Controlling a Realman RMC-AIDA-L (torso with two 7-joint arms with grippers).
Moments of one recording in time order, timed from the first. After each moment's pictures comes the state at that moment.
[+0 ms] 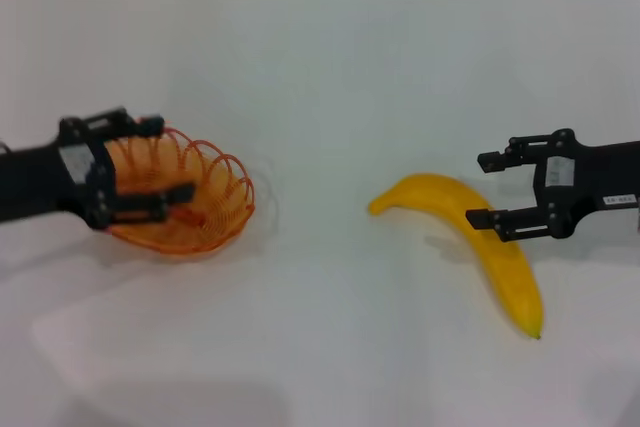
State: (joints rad) left arm -0.44 -2.02 0.73 0.73 1.92 1.59 -1.09; right arm 0.41 2.02 -0.92 -0.93 -2.07 -1.54 1.40
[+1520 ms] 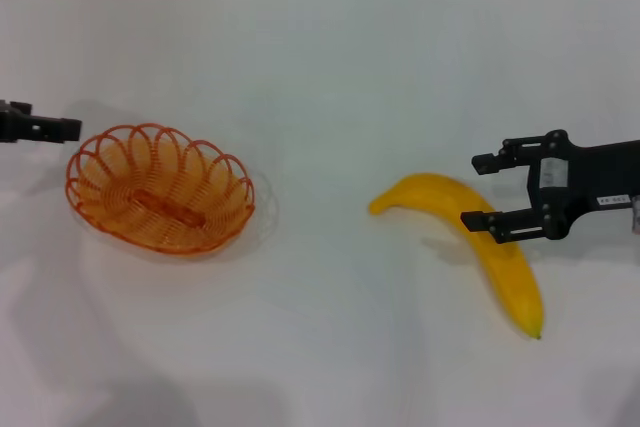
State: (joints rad) left arm -0.61 -1.96 0.64 0.97 2.45 1.46 -2.02; right arm 0.42 2.02 -0.93 -0.92 -2.07 -1.53 1.40
